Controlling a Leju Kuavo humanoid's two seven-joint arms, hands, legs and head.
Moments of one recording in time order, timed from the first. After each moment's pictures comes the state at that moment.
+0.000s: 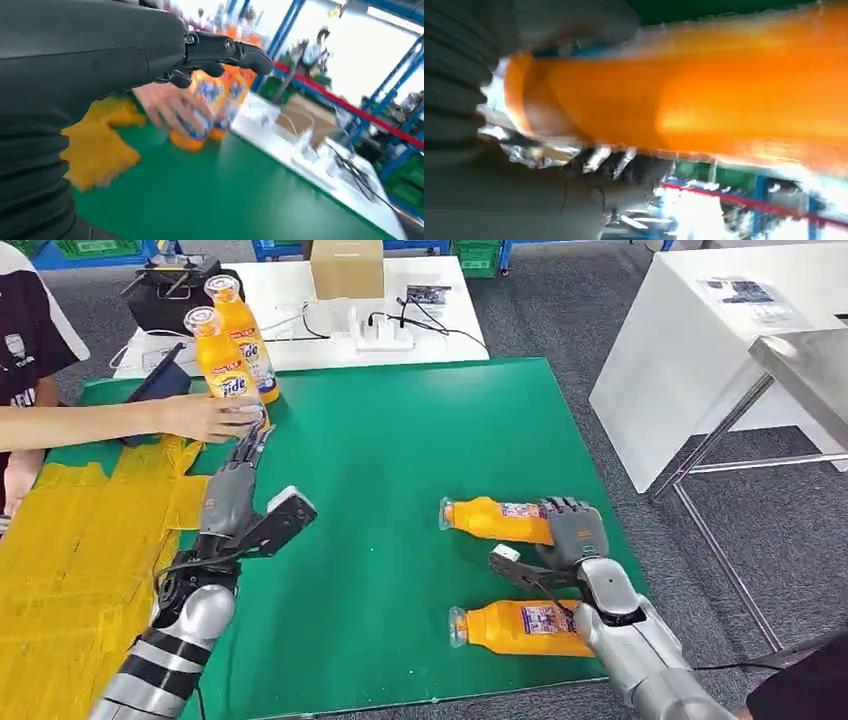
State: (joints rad) left arm -0.37 0.00 -0.32 -1.25 -0.80 0.18 -0.09; right arm -0.28 -0.22 0.26 -0.86 1.28 -0.30 0.01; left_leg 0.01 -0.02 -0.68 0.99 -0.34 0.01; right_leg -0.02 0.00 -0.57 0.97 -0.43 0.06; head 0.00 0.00
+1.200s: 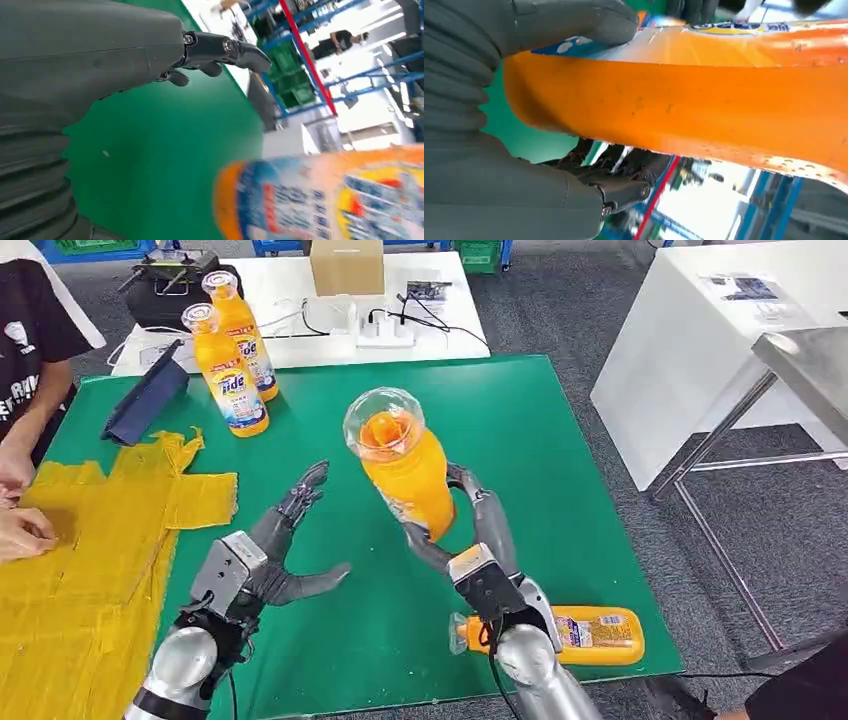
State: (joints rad) left arm -0.20 0.00 -0.37 -1.50 -0.11 -0.17 -0.25; right arm -0.09 0.10 0.35 -1.47 0.45 -0.14 -0.39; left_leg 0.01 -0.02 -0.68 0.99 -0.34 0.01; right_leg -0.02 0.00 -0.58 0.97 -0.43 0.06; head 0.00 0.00
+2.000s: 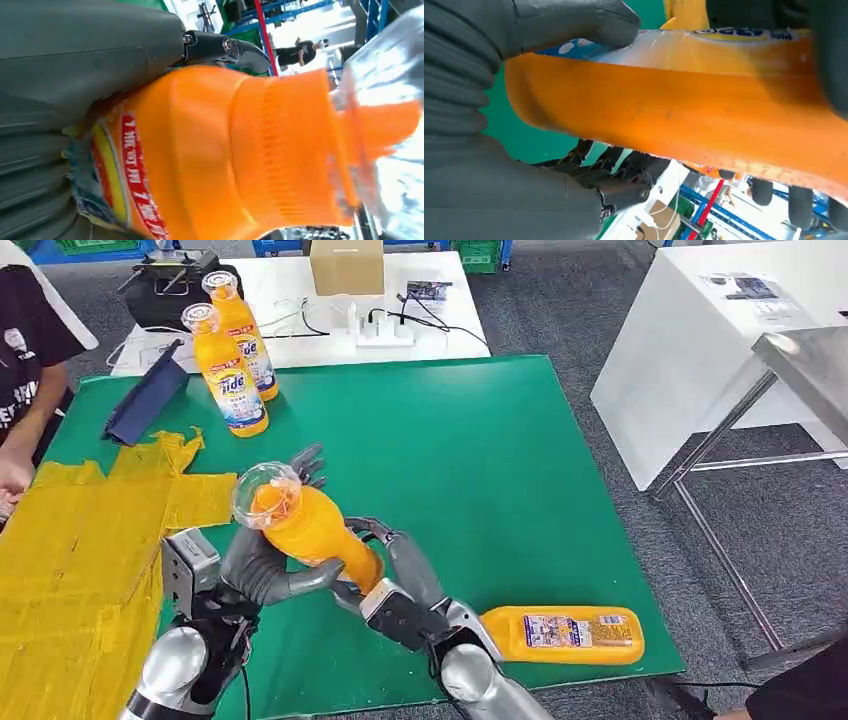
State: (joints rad) left arm -0.20 -0.01 -0.40 -1.58 0.08 -0.17 -0.28; right arm -0.13 0.15 0.53 -1.23 0.47 -0.11 -0.39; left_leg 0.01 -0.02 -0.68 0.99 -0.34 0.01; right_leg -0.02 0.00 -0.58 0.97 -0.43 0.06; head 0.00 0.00
